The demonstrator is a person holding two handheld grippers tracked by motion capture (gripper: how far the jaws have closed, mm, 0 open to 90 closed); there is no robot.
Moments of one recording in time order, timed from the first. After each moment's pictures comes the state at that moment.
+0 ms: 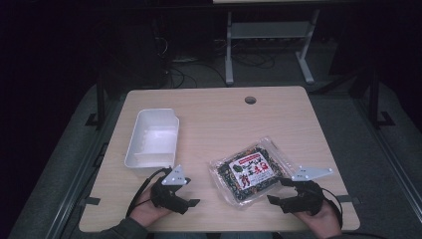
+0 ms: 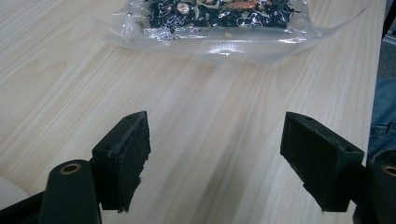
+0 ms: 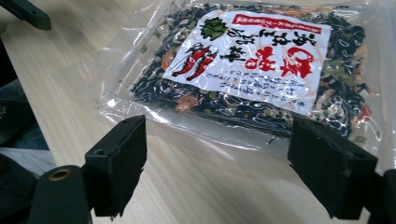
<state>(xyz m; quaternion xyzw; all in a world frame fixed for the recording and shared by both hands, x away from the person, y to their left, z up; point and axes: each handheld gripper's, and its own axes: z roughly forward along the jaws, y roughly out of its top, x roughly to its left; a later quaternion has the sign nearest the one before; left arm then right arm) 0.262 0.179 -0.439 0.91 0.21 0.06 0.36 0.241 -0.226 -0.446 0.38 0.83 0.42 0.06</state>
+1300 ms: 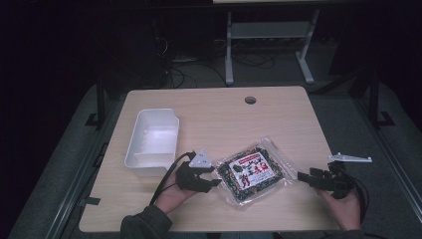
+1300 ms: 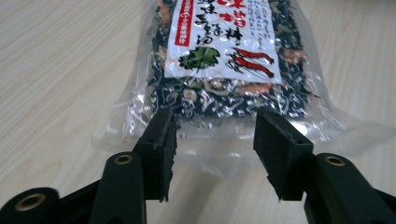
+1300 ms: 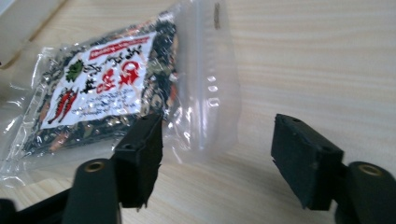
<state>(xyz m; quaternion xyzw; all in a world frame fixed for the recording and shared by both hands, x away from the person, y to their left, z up) 0.302 0.113 -0.426 0.90 0.21 0.07 0.38 0.273 -0.313 -0.454 0.56 0.71 0.41 0.06</state>
